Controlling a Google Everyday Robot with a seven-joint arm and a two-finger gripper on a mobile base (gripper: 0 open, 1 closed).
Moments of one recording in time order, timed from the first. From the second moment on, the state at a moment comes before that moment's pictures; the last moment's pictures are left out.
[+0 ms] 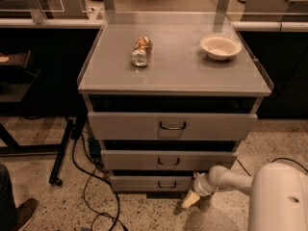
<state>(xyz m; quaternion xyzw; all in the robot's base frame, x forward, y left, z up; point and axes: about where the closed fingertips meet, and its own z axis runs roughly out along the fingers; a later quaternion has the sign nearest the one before) 0.579 -0.190 0.207 -0.52 0.82 0.12 0.22</state>
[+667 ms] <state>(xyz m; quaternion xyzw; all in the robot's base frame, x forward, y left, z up) 0.579 -0.195 0.182 -0.53 0.82 0.10 0.20</state>
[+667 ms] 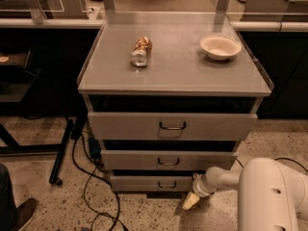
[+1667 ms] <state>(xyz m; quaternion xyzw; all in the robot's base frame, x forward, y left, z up) 0.554 -0.192 0.169 -0.54 0.81 0.11 0.17</state>
